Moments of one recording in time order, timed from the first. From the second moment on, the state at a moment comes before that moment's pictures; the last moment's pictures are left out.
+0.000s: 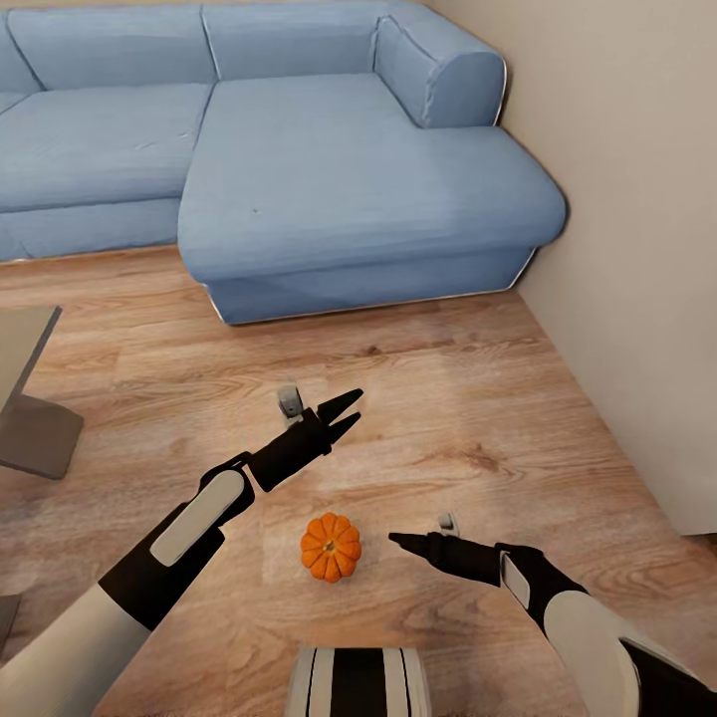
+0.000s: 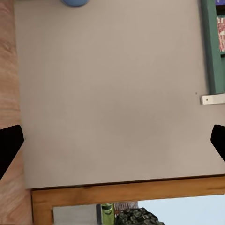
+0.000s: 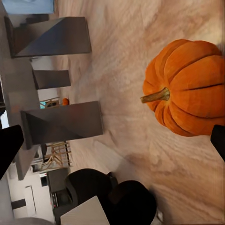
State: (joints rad) left arm -0.72 0.19 -0.59 -1.30 1.59 0.37 -0.36; right arm -0.81 -0.03 -0.45 -0.20 0.21 0.39 1.26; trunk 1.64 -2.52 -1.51
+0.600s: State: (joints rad) left arm -0.72 0.19 -0.59 -1.30 1.59 0.37 -0.36; right arm -0.81 -0.03 -0.45 -0.22 0.21 0.38 1.26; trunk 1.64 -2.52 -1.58
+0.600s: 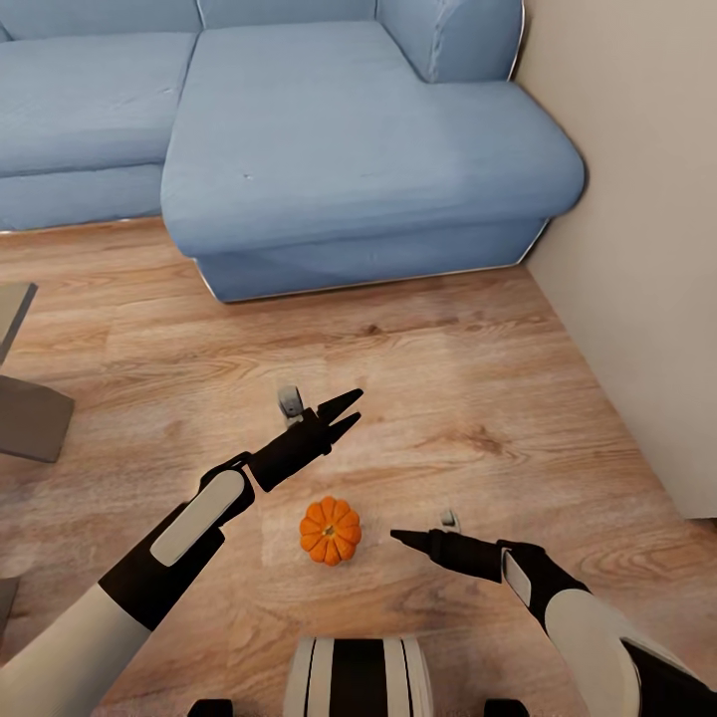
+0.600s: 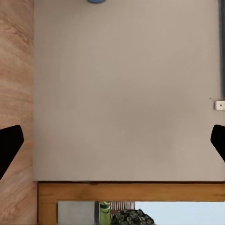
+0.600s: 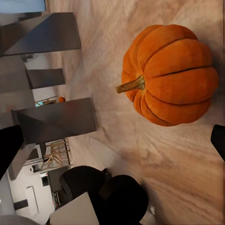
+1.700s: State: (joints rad) left arm -0.72 0.19 -0.59 -1.30 1.59 0.37 -0.36; right arm -0.81 -0.03 -0.45 -0.26 0.21 0.38 1.26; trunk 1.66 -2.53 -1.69
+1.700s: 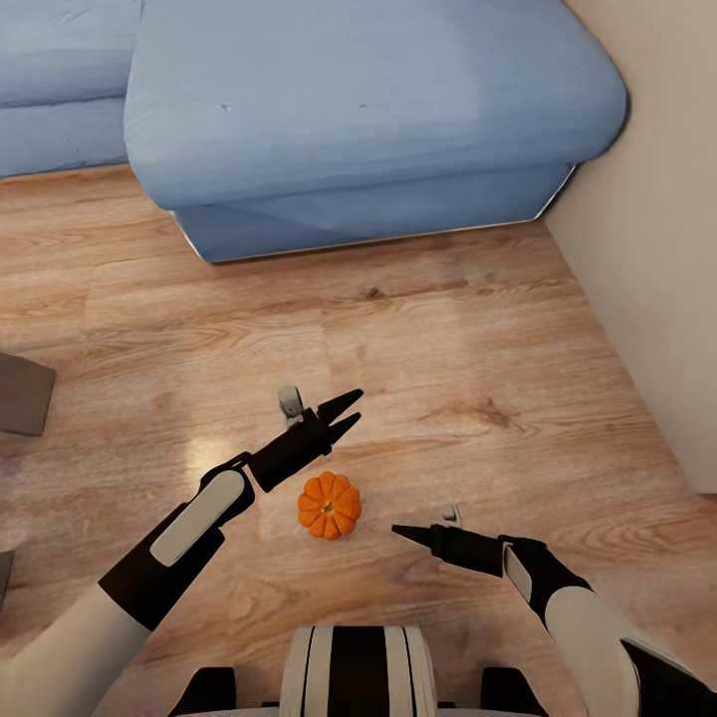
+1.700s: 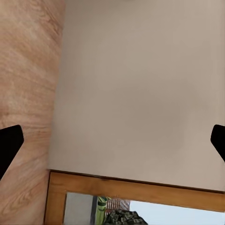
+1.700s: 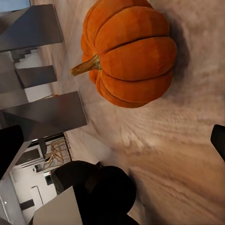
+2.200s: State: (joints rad) left arm -0.72 0.19 -0.59 -1.30 1.59 0.37 -0.37; right arm -0.81 -0.03 -0.44 -0.26 0.22 0.38 1.25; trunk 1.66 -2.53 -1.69
